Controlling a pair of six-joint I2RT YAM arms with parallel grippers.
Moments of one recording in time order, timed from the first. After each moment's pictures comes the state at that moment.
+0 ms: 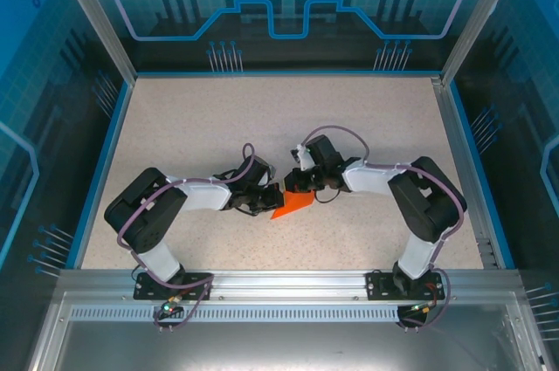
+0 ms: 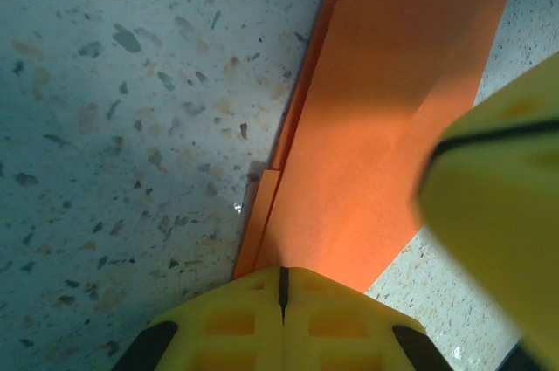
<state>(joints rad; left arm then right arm) -0.63 1.69 0.71 0.00 0.37 -0.87 0.62 1.77 0.90 -0.05 -0.50 0.54</state>
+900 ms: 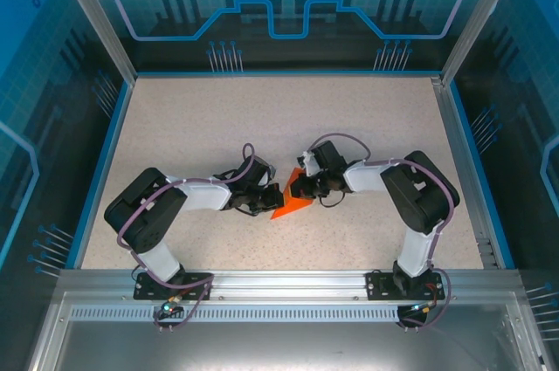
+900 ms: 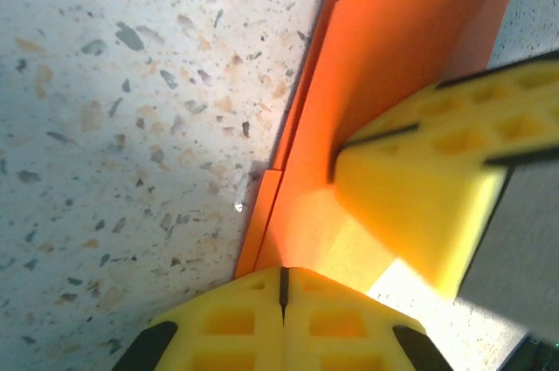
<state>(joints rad) -0.63 1.69 0.71 -0.01 0.37 -0.87 0.55 1.83 0.85 -0.03 -0.56 0.56</state>
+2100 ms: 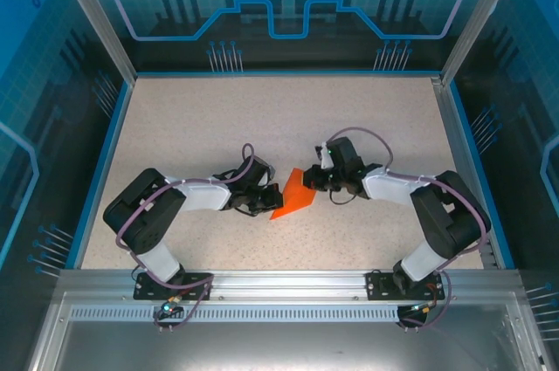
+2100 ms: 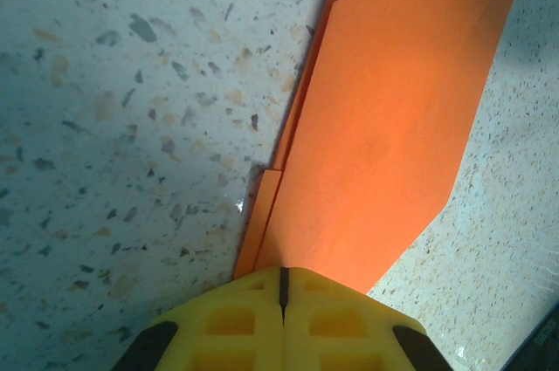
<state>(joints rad) -0.63 1.68 0.71 -0.03 0.36 -0.87 0.53 1.60 0.73 0.00 -0.40 0.66</state>
